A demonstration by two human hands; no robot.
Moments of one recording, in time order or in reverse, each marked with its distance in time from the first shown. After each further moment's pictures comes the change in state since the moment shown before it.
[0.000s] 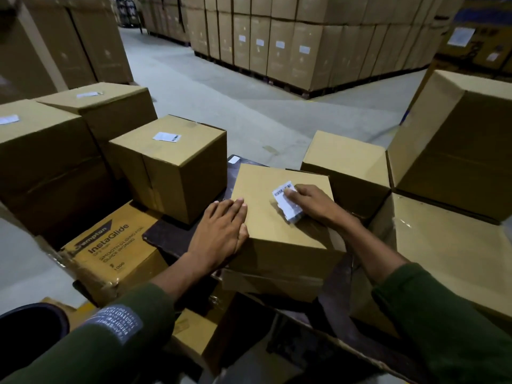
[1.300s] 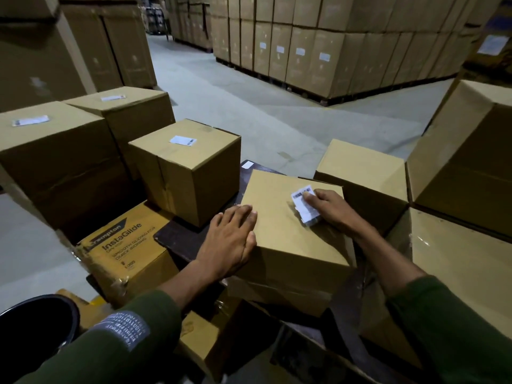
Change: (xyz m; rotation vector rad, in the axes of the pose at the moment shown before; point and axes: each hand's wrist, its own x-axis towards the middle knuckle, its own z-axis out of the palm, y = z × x) left_hand -0.004 0.006 -0.004 -0.186 -0.005 -0.075; right_hand 0.014 0.007 -0.011 0.141 0.054 0.016
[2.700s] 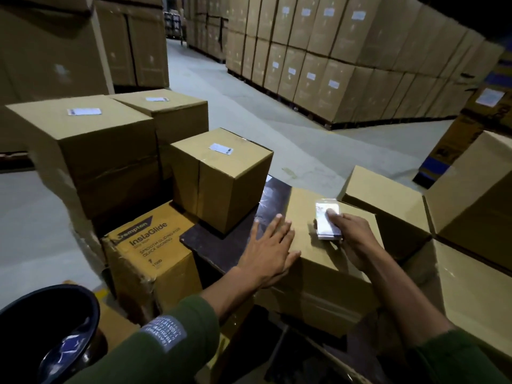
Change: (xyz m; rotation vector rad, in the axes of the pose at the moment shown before) left_hand -0.016 -0.021 -0.012 -0.048 -0.109 0.040; right_hand -0.027 -0.061 0.069 0.531 0.220 0.240
